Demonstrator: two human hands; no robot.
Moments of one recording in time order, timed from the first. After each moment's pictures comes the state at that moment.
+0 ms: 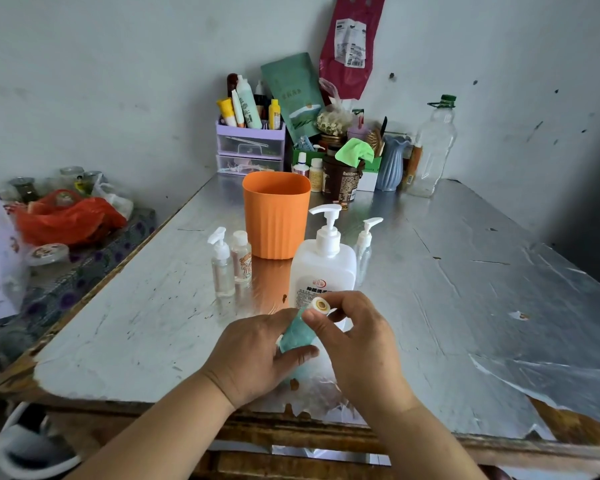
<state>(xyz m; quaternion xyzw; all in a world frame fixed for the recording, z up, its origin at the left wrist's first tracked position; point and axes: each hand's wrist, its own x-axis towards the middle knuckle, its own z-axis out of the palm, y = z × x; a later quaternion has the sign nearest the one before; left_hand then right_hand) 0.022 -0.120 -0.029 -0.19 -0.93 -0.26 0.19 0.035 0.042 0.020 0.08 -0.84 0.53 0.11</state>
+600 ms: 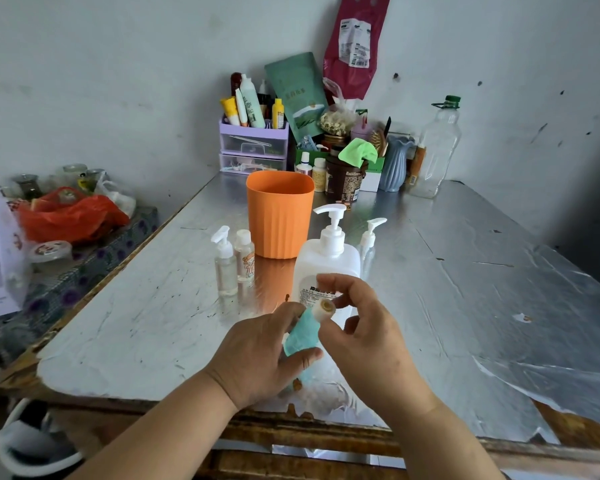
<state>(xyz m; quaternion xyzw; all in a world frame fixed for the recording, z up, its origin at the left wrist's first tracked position) 0.028 -0.116 -0.020 -0.17 -0.94 -0.24 0.14 0.042 0.046 0.034 0.12 -0.83 0.54 0.07</state>
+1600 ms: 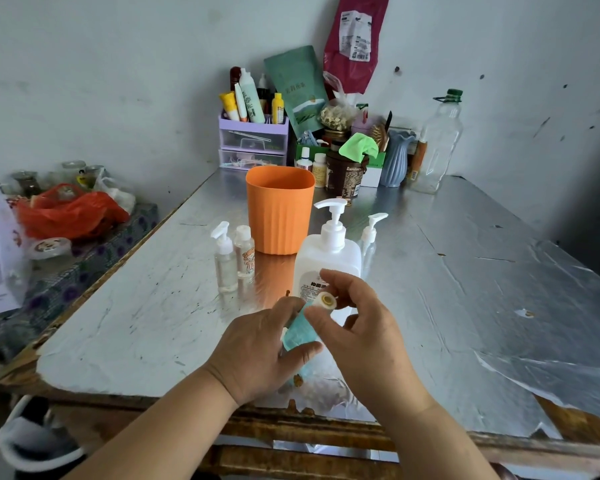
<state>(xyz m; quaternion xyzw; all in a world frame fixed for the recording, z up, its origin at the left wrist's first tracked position) 0.027 -0.117 -0.024 -0.18 -0.93 -0.26 0.19 0.043 0.041 0.031 0.11 -0.82 0.56 0.09</state>
